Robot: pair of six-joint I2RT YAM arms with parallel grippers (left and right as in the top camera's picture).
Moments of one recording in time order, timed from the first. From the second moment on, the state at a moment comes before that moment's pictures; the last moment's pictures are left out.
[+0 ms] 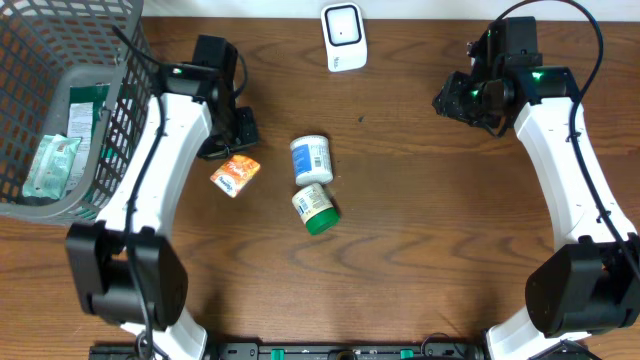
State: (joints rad) left arm -0.16 1.81 1.59 -1.19 0.07 -0.38; right arm 0.08 1.77 1.61 -0.92 -0.21 0.37
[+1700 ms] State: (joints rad) left arm 0.23 1.70 2.16 -1.25 0.02 -0.38; right arm 0.11 1.77 1.61 -0.92 -0.21 0.37
